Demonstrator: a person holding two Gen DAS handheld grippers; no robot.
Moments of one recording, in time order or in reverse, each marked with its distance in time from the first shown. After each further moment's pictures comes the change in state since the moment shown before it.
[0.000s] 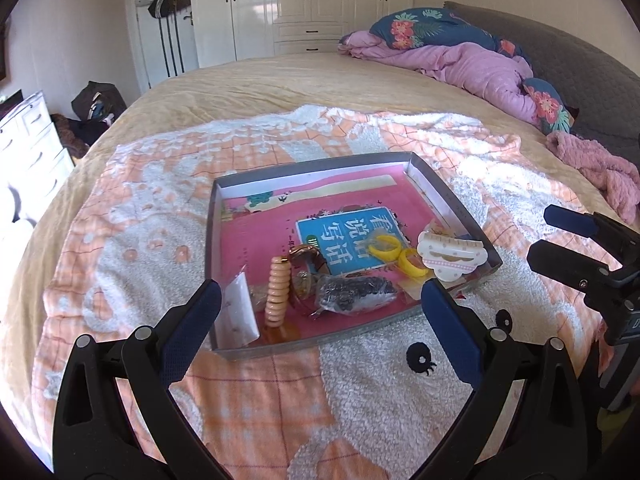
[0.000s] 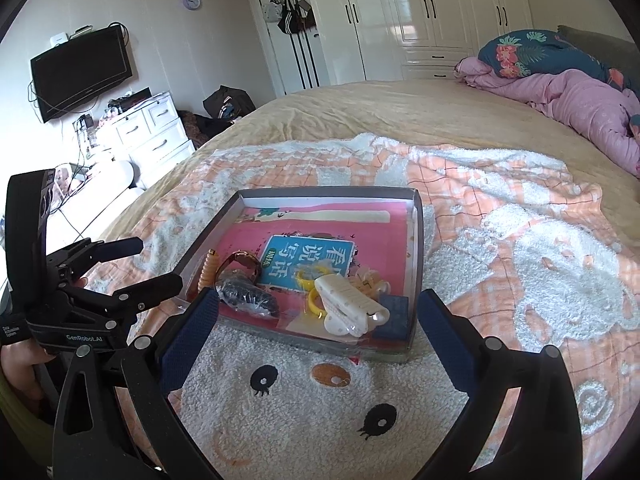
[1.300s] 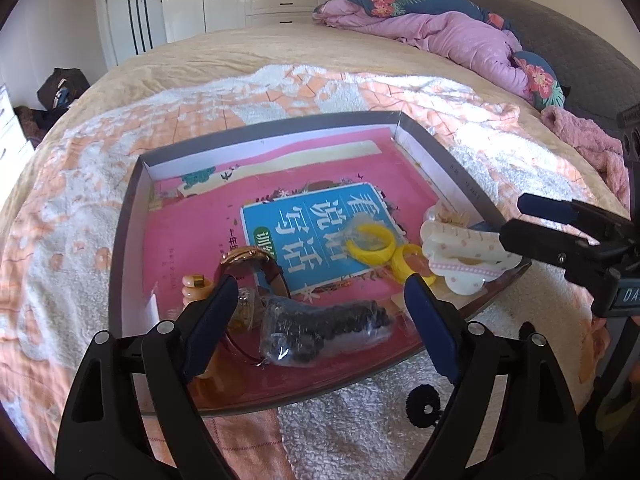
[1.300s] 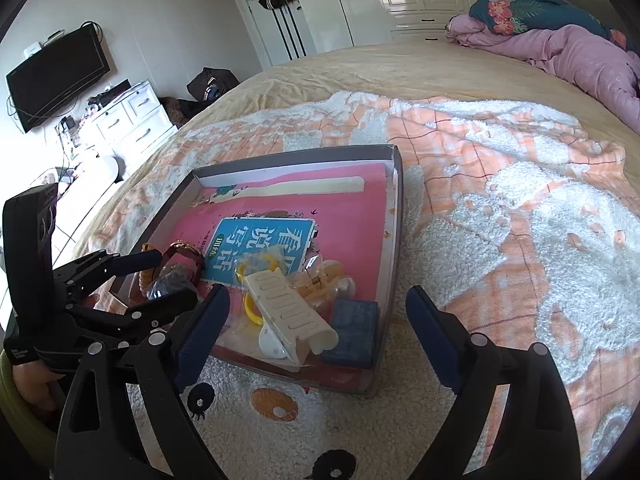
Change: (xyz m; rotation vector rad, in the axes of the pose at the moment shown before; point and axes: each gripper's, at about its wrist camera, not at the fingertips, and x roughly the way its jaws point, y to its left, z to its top) left arm 0.094 -0.017 0.004 0.031 0.096 -0.098; right arm 0.073 -0.058 -0.003 0.076 0.104 0.015
